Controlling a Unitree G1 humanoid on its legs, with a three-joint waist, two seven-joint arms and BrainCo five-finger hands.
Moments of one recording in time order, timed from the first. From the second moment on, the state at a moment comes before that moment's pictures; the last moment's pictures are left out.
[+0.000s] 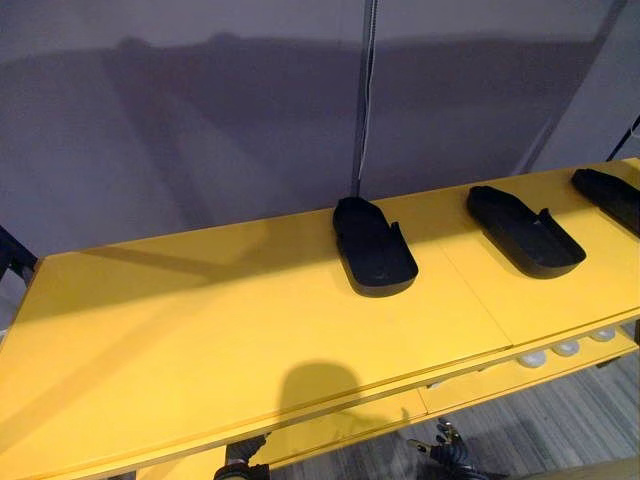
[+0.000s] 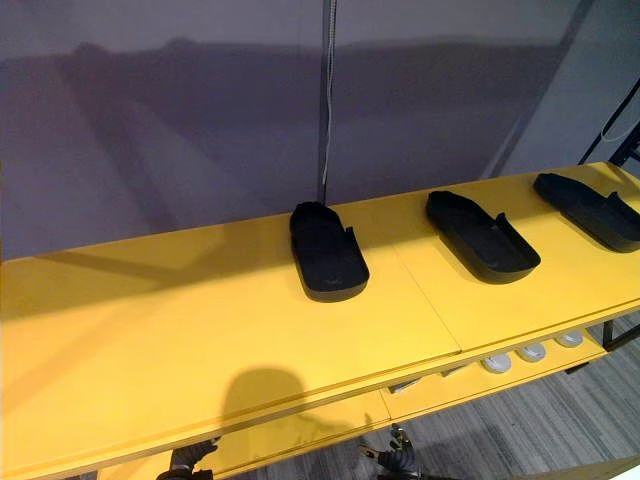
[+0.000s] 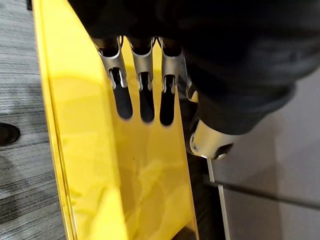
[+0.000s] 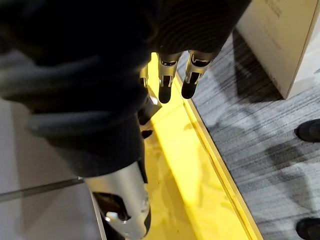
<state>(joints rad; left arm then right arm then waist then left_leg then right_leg) 0.23 -0.01 0.08 0.65 0.07 -0.10 0.12 0.21 -0.02 -0.16 0.70 0.04 -0.07 -0.06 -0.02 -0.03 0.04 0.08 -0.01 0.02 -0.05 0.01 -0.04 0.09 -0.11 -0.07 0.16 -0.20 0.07</state>
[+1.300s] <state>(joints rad) 0.09 0.00 0.05 0.75 0.08 -0.10 0.12 0.02 -0.11 -0.12 0.85 -0.08 -0.06 -0.08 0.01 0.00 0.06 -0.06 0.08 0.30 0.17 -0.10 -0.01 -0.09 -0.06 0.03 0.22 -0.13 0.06</state>
